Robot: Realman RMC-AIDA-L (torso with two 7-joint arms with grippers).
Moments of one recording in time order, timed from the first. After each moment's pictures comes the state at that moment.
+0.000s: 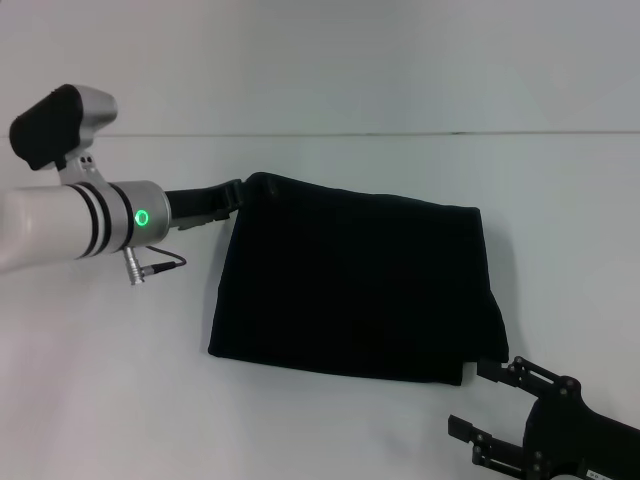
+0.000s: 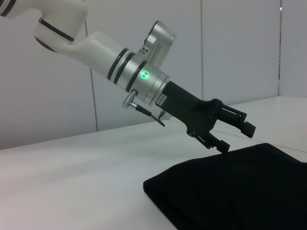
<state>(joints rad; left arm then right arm) -0.82 -2.09 0.84 0.38 2.02 0.70 -2.28 0.31 2.09 -0.66 -0.24 -1.82 -1.51 0.64</state>
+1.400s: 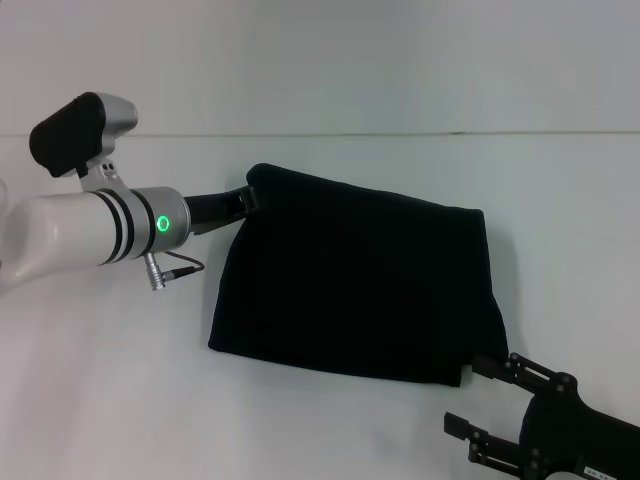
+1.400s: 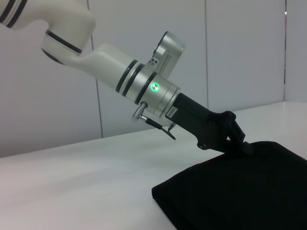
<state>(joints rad) -0.83 -2.12 0.86 0.37 2.00 0.64 -2.27 0.32 2.09 -0.66 -0.24 -1.82 -1.52 0.65</state>
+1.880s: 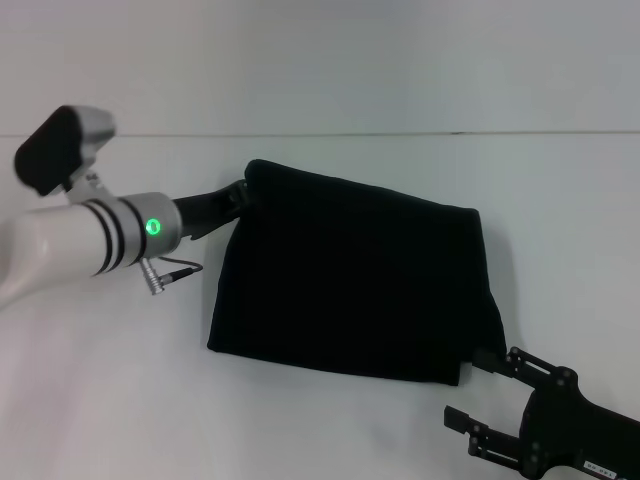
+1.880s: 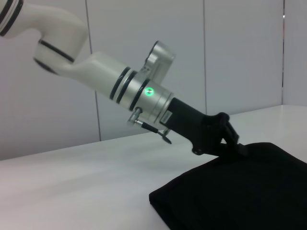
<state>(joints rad) -0.80 -2.12 0.84 0.36 1.89 0.64 -2.27 0.33 2.09 -0.65 -0.24 -1.82 -1.53 0.65</state>
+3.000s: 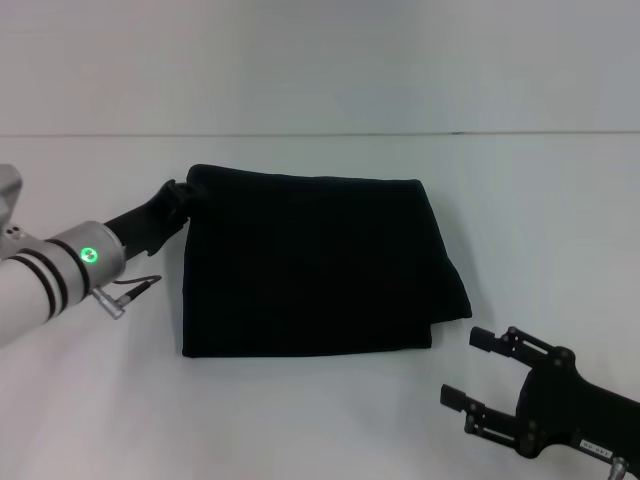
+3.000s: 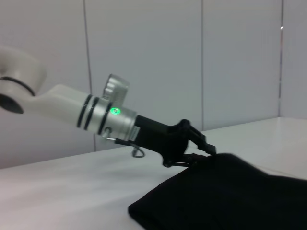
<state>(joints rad) -0.67 -2.12 0.69 0.30 1.56 0.73 -2.09 0.36 2.09 -0.64 -0.24 -1.80 -1.53 0.65</state>
